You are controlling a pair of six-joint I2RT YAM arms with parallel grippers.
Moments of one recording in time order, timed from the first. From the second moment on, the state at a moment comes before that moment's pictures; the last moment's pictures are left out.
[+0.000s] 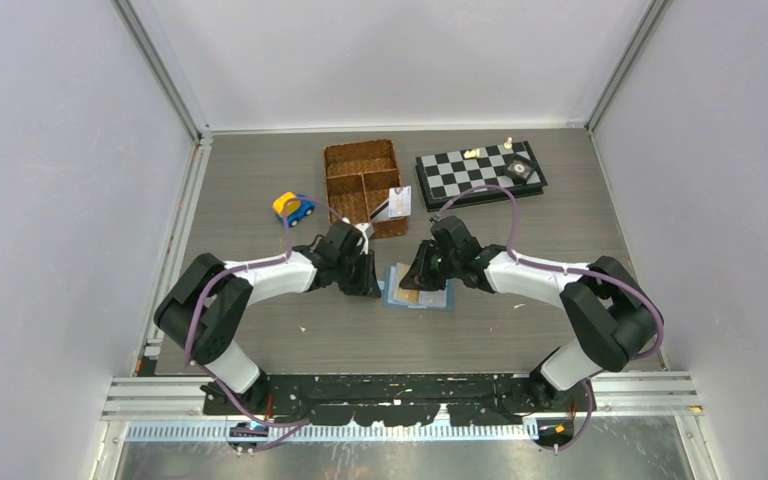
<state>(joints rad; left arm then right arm) -0.66 1.60 0.78 -0.14 0.24 -0.58 0.66 1.53 0.77 -0.05 -0.28 0.91</state>
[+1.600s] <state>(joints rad) -0.65 1.64 0.82 -0.09 0.35 -0.65 0.52 1.39 0.70 -0.30 -0.13 0.79</state>
